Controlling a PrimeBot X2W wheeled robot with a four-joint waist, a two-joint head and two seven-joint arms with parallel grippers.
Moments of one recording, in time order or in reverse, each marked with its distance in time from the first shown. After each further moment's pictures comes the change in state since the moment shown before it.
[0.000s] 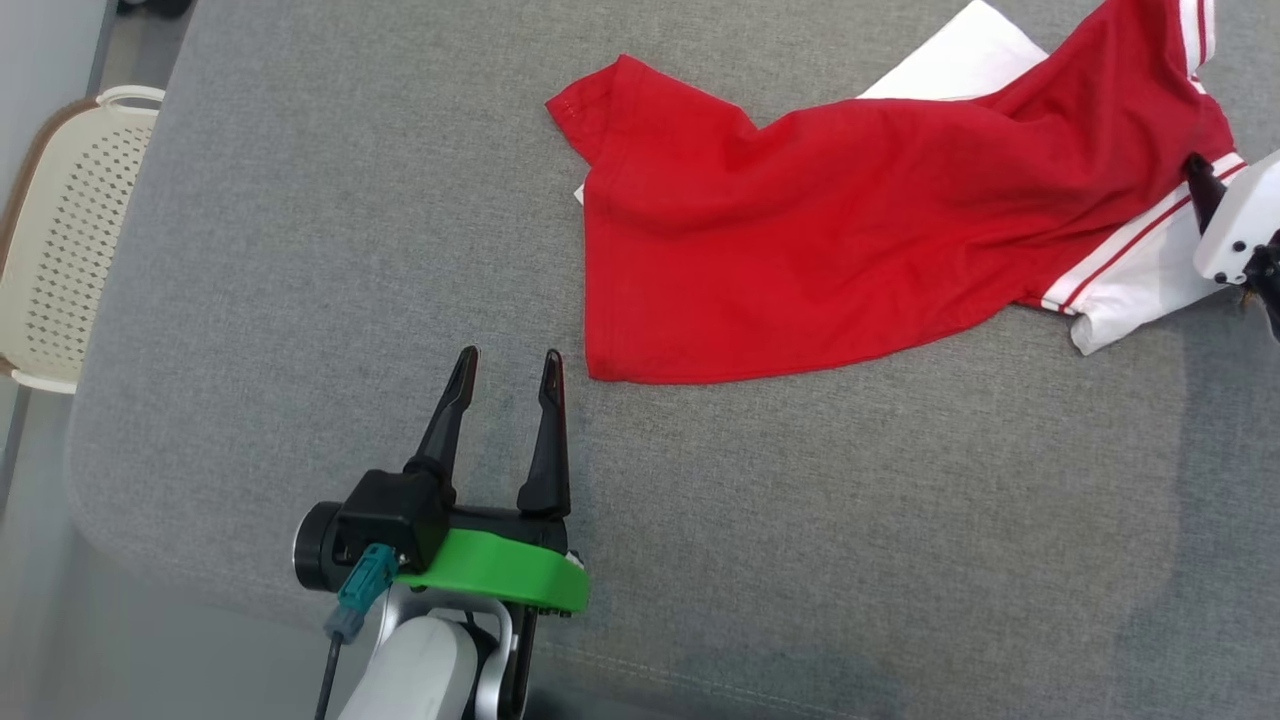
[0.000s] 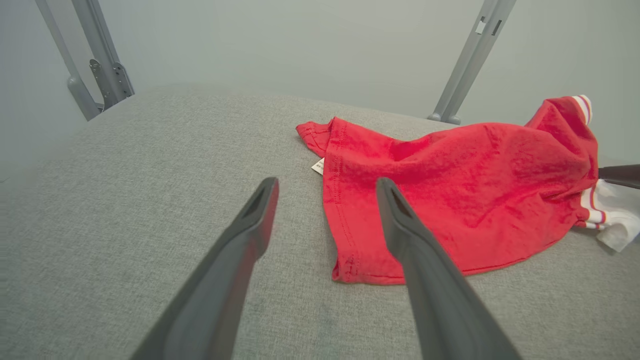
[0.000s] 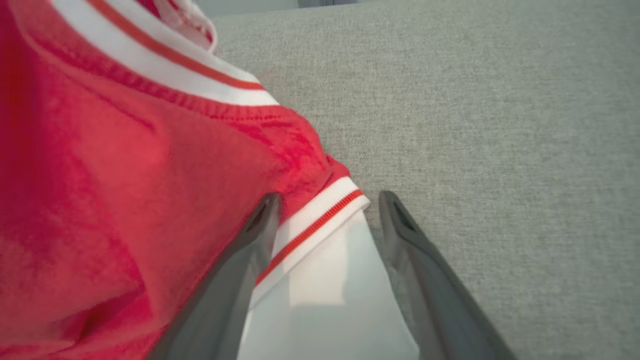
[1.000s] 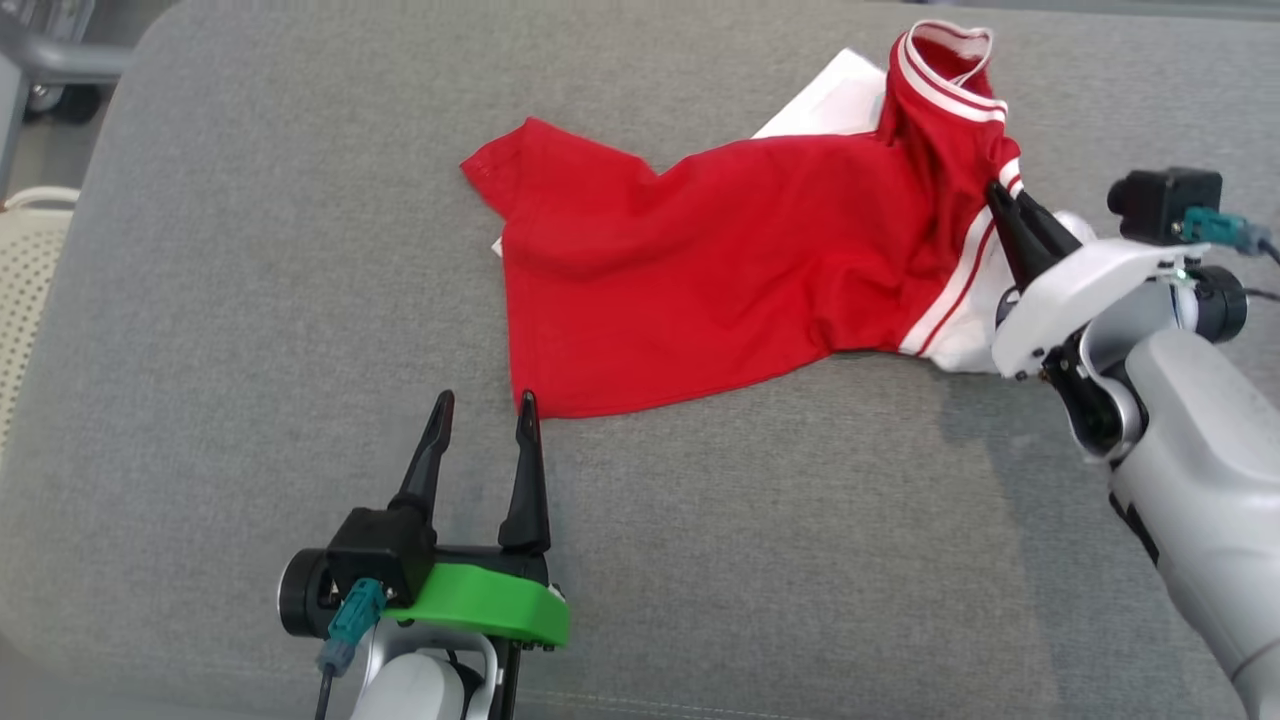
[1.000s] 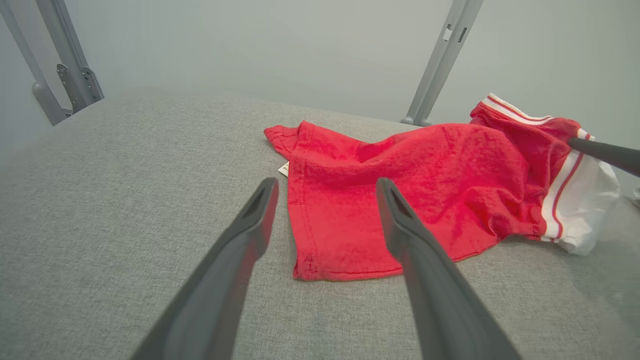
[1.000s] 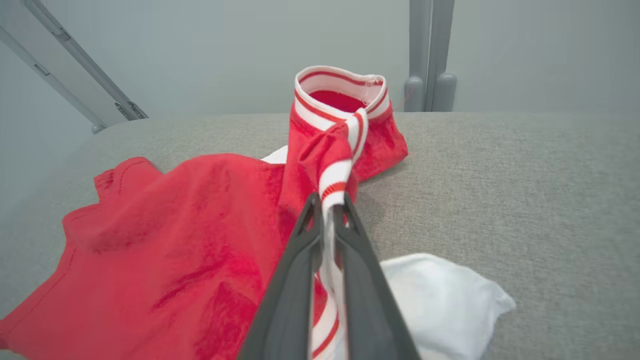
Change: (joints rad) left arm 0.064 -0.001 0.037 0.009 0.017 0.010 0.000; right arm 0.320 0.098 0.068 -0.548 0.022 0.000 -0.188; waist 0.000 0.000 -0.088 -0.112
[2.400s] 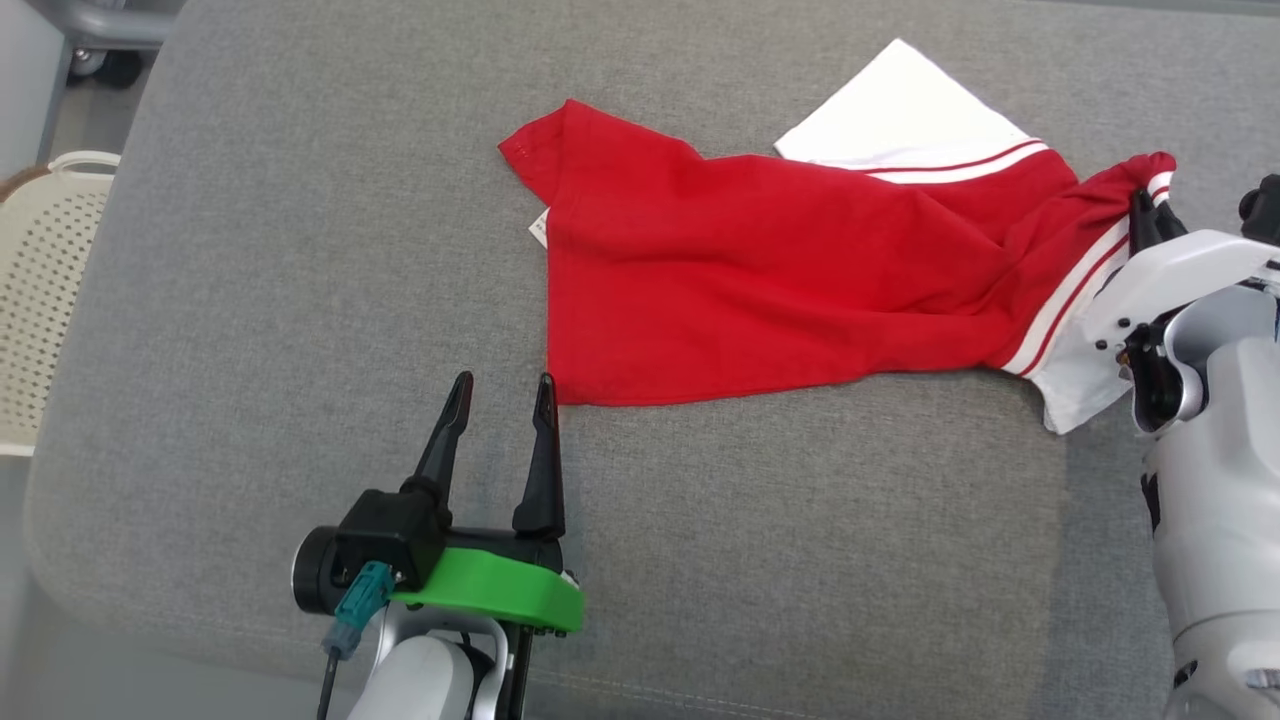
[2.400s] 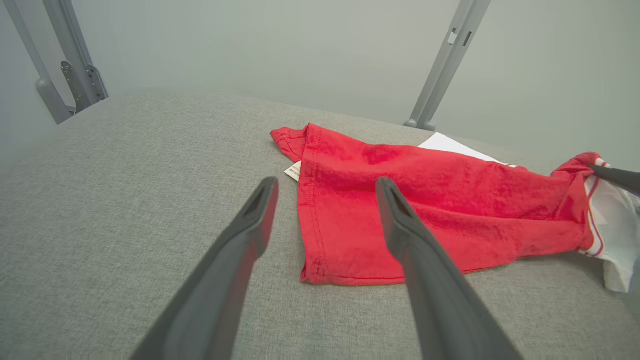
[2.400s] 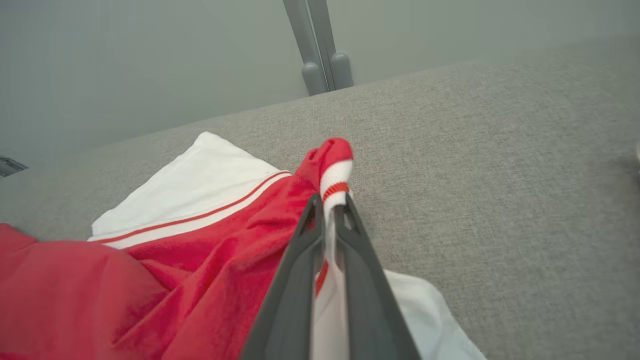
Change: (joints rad) left arm -0.030 0.000 -0.023 -0.001 -0.021 -0.013 0.000; right arm 0.040 0.225 -0.769 0.014 -0.563 0.000 0.128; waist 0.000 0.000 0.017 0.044
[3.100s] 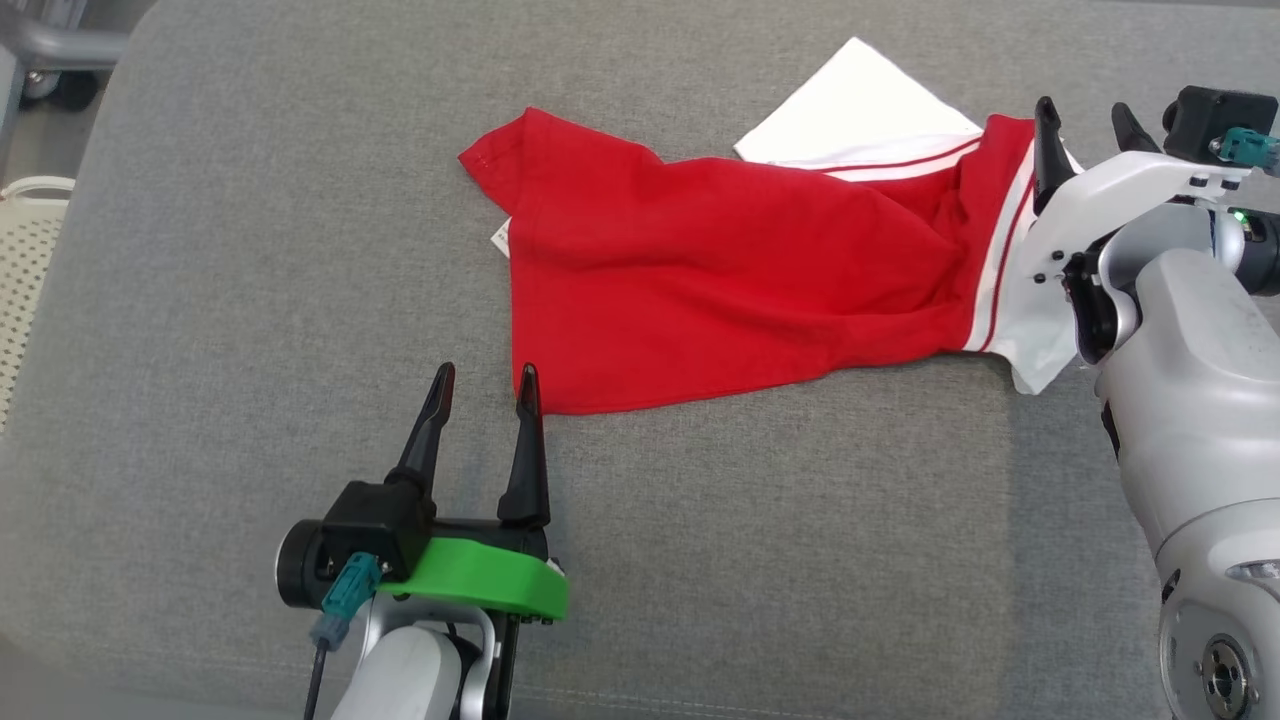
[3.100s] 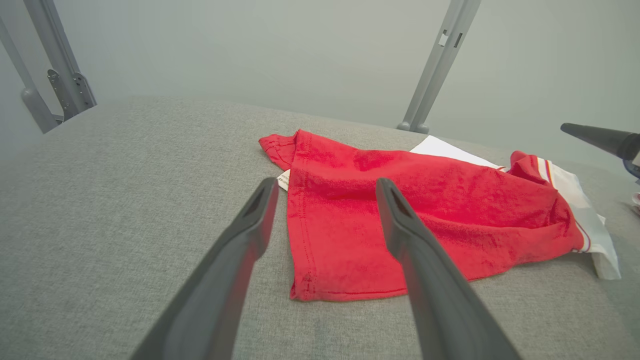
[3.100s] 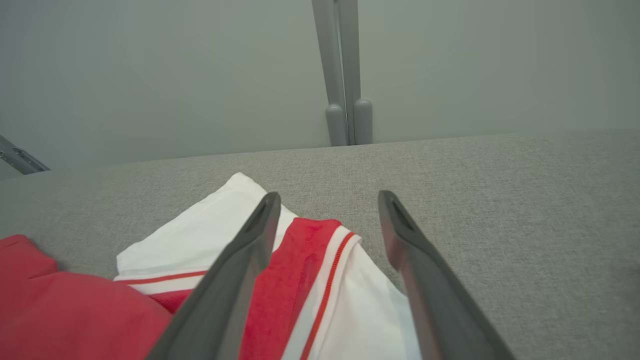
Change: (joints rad) left arm -0.012 0.000 0.018 0.010 0.009 0.003 0.000; right arm -0.270 -0.016 0.103 0.369 -0.081 0.000 -0.195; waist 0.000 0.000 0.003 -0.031
